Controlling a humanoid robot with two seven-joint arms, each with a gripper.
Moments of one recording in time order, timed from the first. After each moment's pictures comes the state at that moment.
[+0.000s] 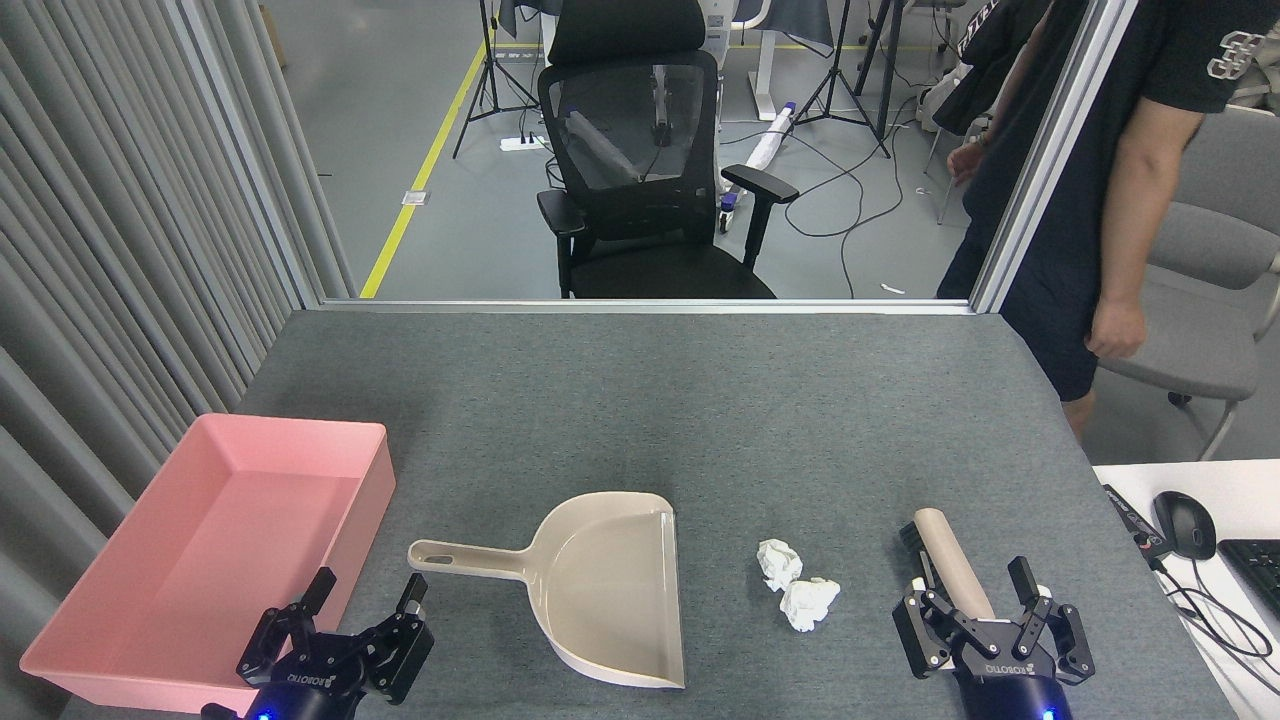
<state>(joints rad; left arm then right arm) 0.15 -0.06 0.22 -1.73 -1.35 -0.41 -0.10 0.15 -0.06 -0.07 -1.69 1.33 -0.05 -0.08</state>
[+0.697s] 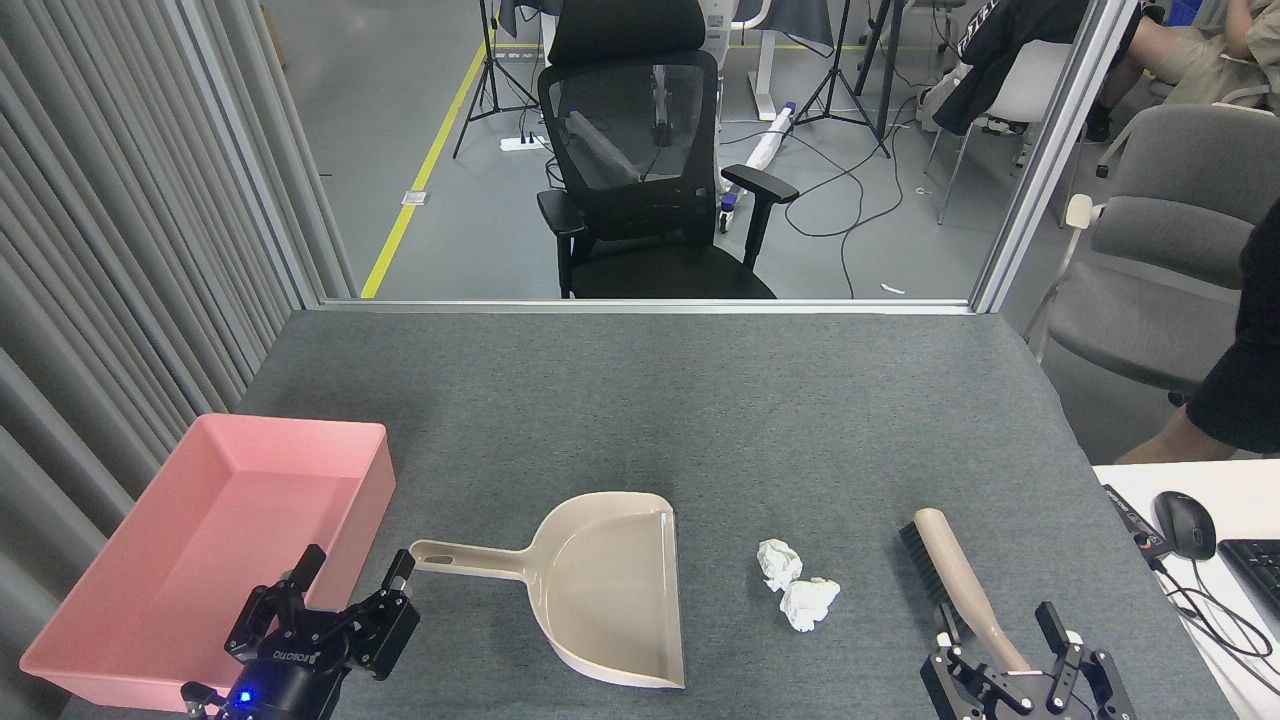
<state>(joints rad) 0.10 -0.02 0.23 -1.72 -1.25 -0.42 -0.12 0.29 -0.14 -0.10 -1.75 1.33 -0.08 -0.08</state>
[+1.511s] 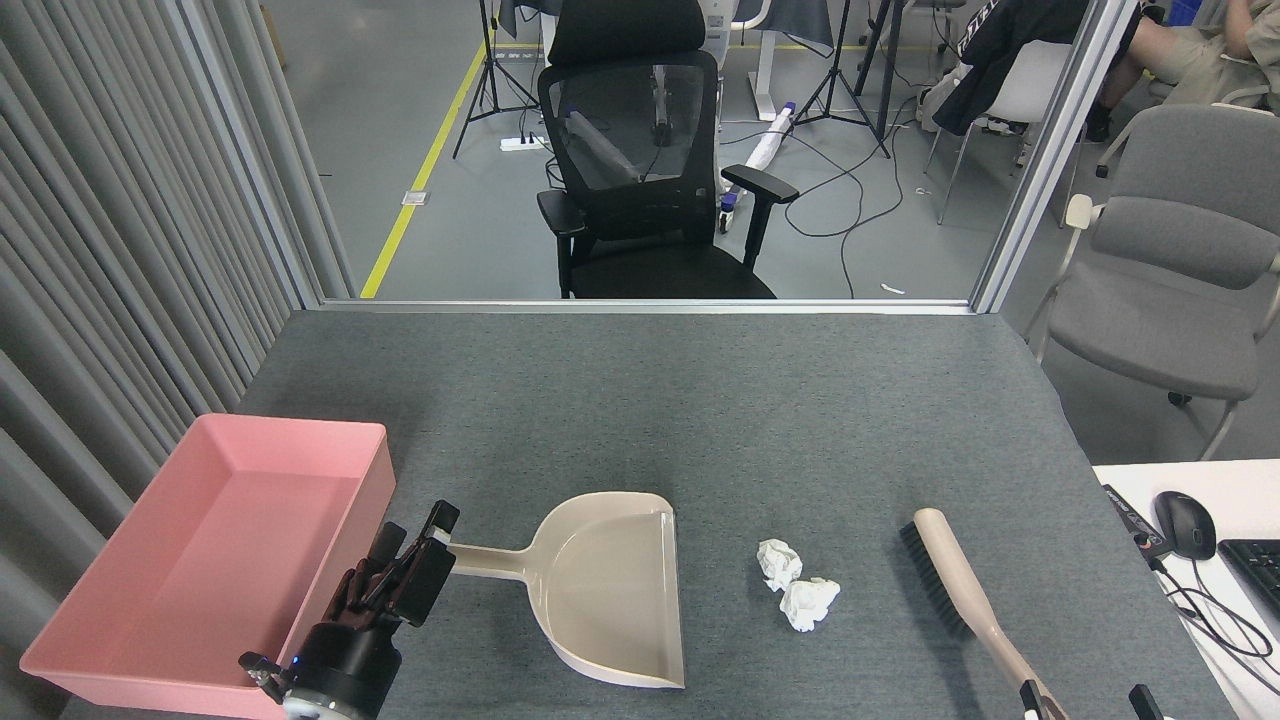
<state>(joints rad) 0.04 -0.09 0.14 -1.69 -0.75 -0.30 -0.27 0.40 -0.15 -0.27 -1.69 1.33 -0.19 -0.11</state>
